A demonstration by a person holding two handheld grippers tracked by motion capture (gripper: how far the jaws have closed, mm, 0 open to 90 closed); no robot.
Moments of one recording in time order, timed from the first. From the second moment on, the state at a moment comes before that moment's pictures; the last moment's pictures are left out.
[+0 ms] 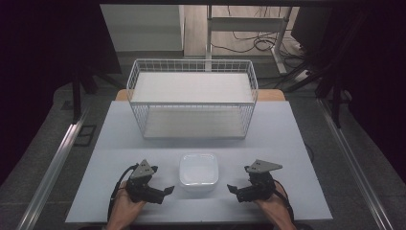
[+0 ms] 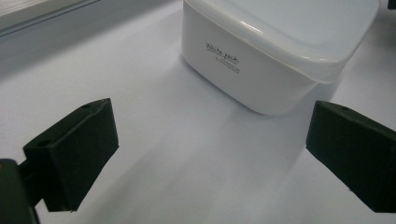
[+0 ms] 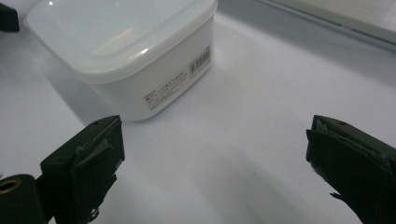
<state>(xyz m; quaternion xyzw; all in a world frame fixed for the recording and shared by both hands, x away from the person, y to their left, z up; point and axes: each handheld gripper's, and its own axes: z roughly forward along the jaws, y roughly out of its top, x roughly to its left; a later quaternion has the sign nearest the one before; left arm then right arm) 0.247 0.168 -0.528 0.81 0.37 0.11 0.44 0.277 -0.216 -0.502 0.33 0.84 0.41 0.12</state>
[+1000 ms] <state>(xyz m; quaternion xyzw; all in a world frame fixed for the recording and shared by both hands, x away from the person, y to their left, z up) 0.274 0.154 -0.501 0.80 0.36 0.06 0.47 0.300 -0.184 -0.480 0.33 0.83 0.44 0.10</state>
